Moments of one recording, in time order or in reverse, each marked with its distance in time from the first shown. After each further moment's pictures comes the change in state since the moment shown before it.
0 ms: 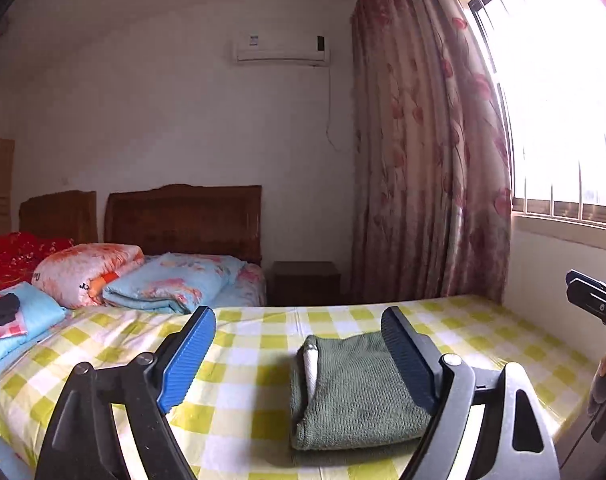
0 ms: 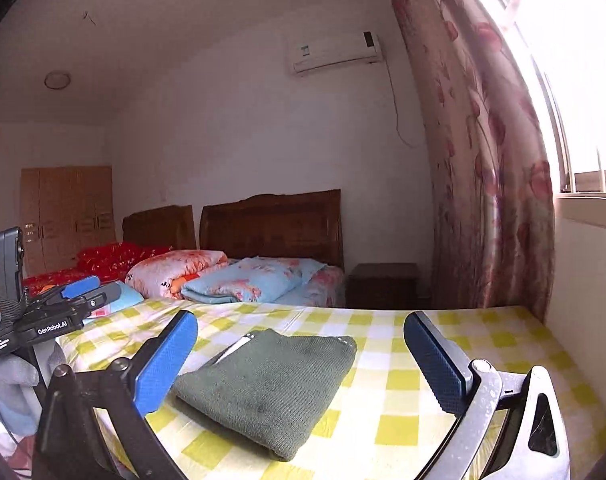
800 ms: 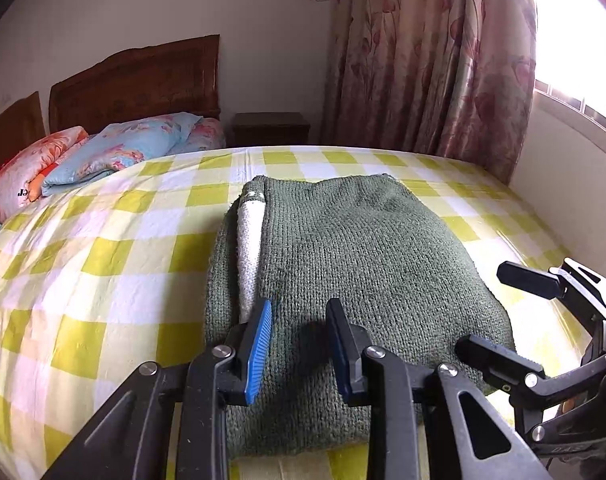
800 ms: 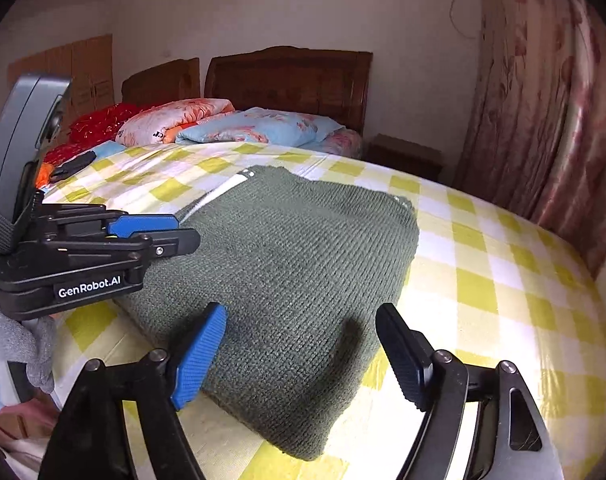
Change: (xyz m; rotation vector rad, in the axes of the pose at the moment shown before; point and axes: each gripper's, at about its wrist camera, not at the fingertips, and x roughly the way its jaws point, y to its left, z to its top) left arm 0.168 -0.034 -0.092 0.023 0.566 -0.124; right arm 0.169 0.034 -0.097 -0.151 0.533 0.014
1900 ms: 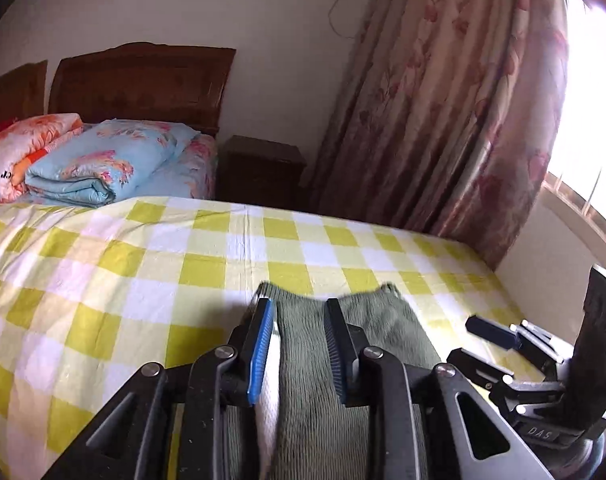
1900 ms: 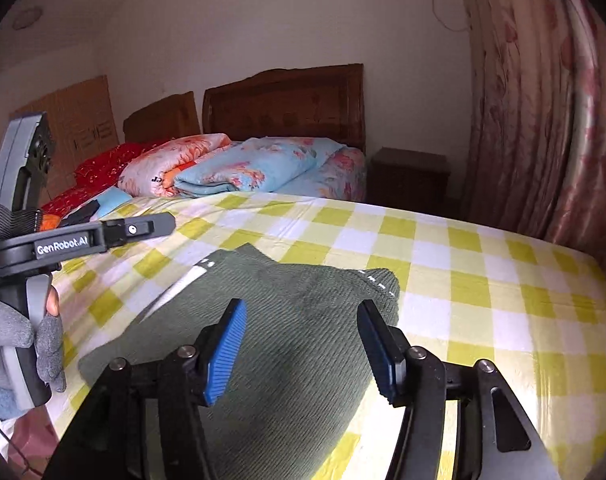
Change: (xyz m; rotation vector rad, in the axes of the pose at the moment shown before) left arm 0.014 0.038 0.082 -0.134 -0.061 -0.115; right arm 0.024 -0.052 0.063 0.089 -0.064 0.100
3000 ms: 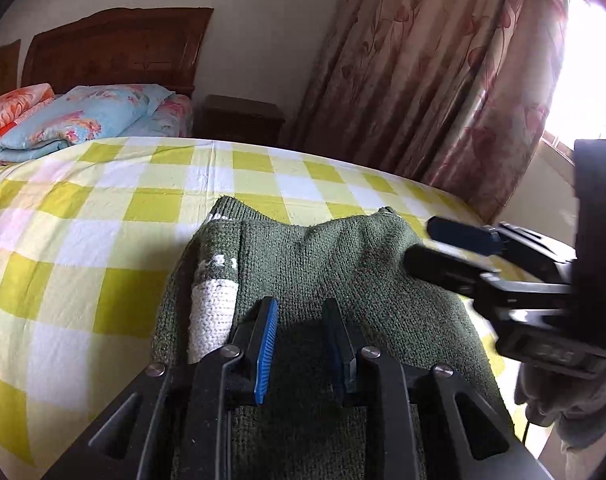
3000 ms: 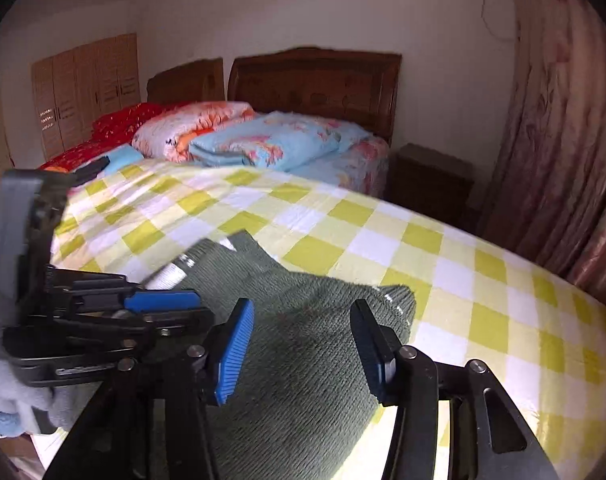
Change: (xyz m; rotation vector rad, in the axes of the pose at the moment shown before) left arm 0.068 -0.002 -0.034 -0.020 0.106 -0.094; right arm 0.081 -0.015 0.021 -0.123 0.144 0.031
